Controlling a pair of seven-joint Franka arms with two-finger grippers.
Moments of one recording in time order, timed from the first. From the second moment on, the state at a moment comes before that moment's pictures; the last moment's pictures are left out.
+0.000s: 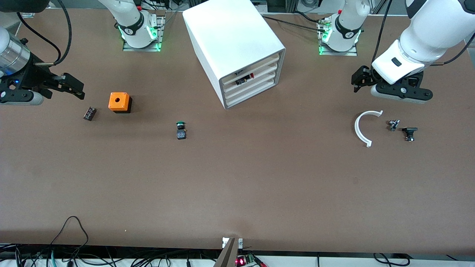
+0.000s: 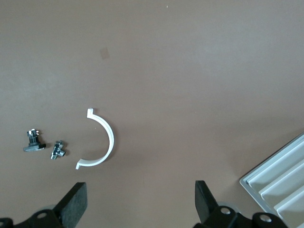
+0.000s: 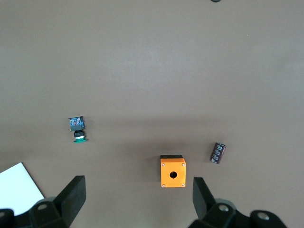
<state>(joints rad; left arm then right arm) -0.08 -0.03 -0.15 -1.73 0.02 1.64 -0.06 -0.01 0.03 0.11 -1.59 -0.02 1.62 0.12</state>
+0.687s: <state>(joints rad) -0.02 -0.02 -0.13 -1.63 0.02 1.55 -0.06 0.00 0.03 0.11 -1.56 -0.04 1.59 0.11</state>
